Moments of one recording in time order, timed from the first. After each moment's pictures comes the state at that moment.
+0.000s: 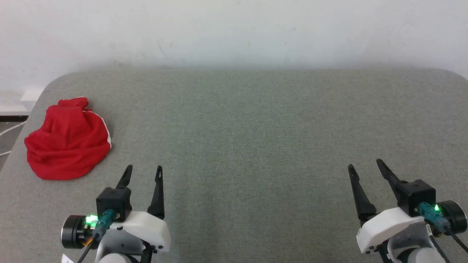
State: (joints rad) left arm -0.01 0.05 -0.01 0.01 -0.01 -0.01 0.00; right arm 0.02 -0.05 0.00 0.01 0.01 0.13 0.00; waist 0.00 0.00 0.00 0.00
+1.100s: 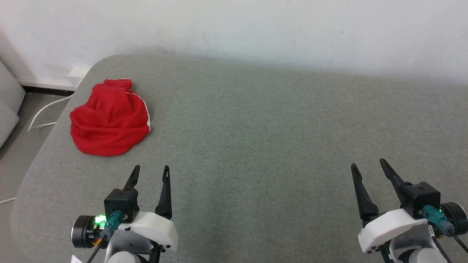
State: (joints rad) left arm -0.03 0.05 -0.05 0.08 -0.04 0.03 -0.06; right arm 0.01 -0.05 -0.01 0.03 0.02 0.13 -0.05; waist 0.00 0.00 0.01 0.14
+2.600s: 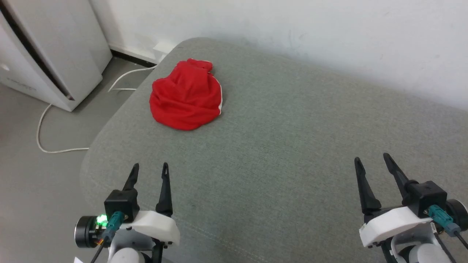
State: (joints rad) left arm -0.07 0.07 -0.09 0.16 -0.10 0.09 -0.16; right arm -0.02 -0.05 -0.02 0.08 0.05 0.13 -0.14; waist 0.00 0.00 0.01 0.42
